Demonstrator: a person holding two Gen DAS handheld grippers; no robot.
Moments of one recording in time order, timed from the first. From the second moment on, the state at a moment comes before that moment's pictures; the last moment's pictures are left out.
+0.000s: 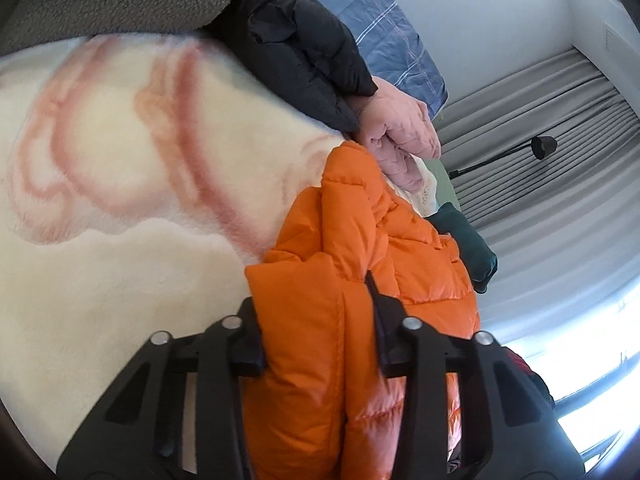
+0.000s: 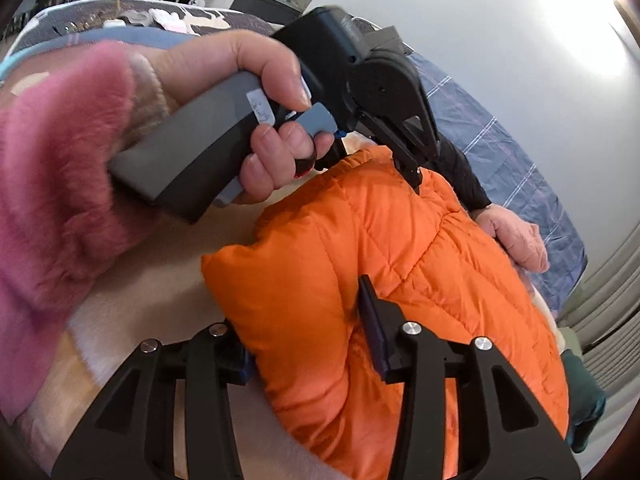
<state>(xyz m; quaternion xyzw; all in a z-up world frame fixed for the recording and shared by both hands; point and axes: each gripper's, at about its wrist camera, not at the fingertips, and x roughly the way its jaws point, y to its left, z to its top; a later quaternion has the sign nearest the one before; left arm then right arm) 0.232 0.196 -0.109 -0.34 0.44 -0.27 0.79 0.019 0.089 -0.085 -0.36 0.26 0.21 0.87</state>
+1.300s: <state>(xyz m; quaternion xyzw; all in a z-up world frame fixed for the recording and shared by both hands) 0.210 0.000 0.063 -0.18 0.41 -0.27 0.85 0.223 -0.151 -0.083 0.17 0.44 0.32 0.82</state>
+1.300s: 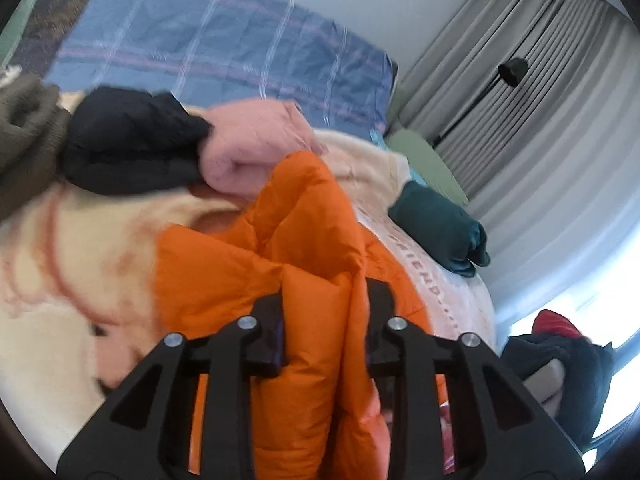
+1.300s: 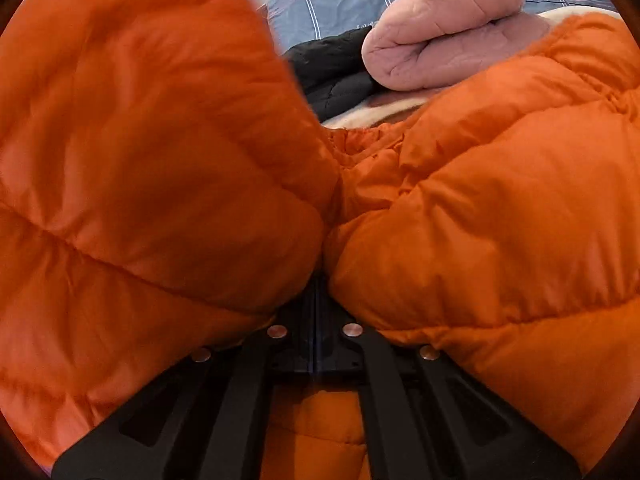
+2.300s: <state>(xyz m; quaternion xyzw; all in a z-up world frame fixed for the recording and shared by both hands) 0.148 0.051 0.043 -0.10 0.36 -0.08 0.92 0.192 -0.165 -0.079 0.19 0.41 0.32 0.84</state>
